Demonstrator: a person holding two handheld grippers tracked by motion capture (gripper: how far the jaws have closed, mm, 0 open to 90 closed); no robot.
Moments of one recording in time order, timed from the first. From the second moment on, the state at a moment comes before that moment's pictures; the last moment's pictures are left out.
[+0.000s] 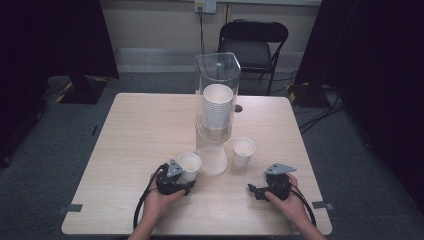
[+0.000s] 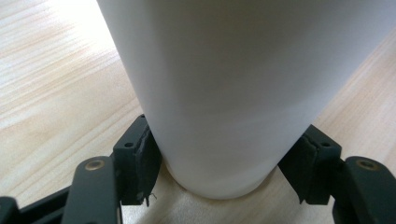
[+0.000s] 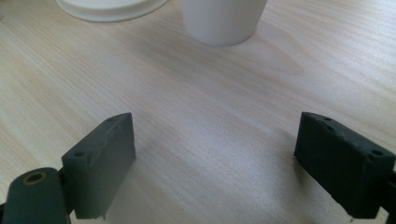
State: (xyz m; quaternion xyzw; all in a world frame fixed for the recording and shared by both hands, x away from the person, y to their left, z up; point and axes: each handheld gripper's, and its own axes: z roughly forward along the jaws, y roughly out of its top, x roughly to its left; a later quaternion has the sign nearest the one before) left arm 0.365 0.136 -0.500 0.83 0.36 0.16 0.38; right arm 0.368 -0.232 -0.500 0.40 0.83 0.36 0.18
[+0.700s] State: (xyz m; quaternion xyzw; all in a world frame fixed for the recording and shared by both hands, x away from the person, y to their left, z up) left arm 0.359 0.150 -0.501 0.83 0.37 0.16 0.37; right arm 0.368 -0.233 -0.501 0.40 0.83 0.36 0.18
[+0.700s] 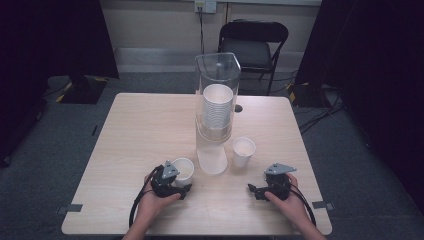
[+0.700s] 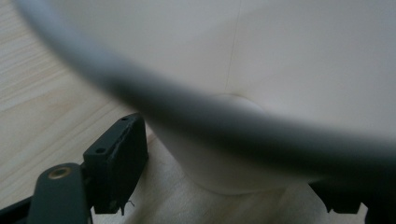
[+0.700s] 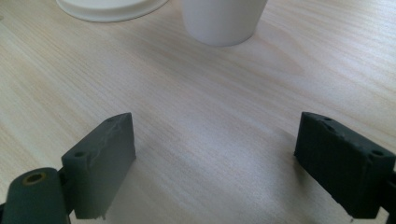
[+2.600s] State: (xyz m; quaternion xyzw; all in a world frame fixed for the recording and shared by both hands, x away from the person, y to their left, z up) left arm 0.340 0.279 -0.496 0.82 0.42 0.15 0.36; right arm 0.368 -0.232 -0.501 0.40 0.83 0.36 0.18
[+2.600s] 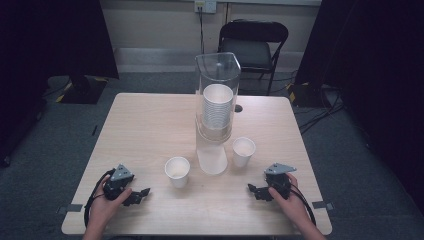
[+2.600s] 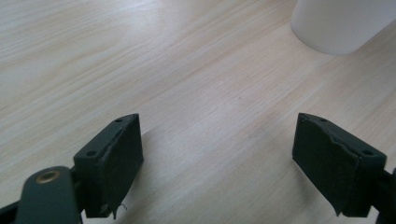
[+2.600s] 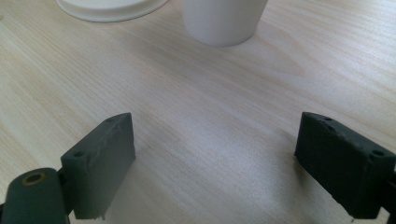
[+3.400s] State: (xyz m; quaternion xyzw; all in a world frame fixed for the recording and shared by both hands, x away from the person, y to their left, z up) left arm 0.335 0.286 -0.502 0.82 0.41 0.18 0.36; right arm 0.368 -0.233 -0.501 0.40 0.83 0.36 0.18
